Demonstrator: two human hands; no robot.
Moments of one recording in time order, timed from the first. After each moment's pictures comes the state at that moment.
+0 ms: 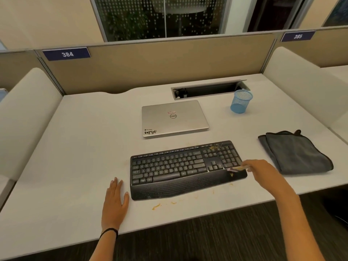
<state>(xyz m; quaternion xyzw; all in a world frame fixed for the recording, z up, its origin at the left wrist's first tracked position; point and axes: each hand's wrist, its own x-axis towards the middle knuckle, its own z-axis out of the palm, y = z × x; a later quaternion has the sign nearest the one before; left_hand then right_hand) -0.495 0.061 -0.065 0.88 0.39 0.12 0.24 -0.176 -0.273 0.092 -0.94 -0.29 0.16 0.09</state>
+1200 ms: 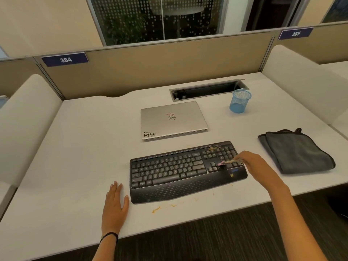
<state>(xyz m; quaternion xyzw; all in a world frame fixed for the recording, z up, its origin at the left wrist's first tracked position) -0.494 0.061 -0.064 0.88 0.40 0.12 0.24 -0.159 -0.260 0.084 -0.90 -0.36 0.13 0.19</state>
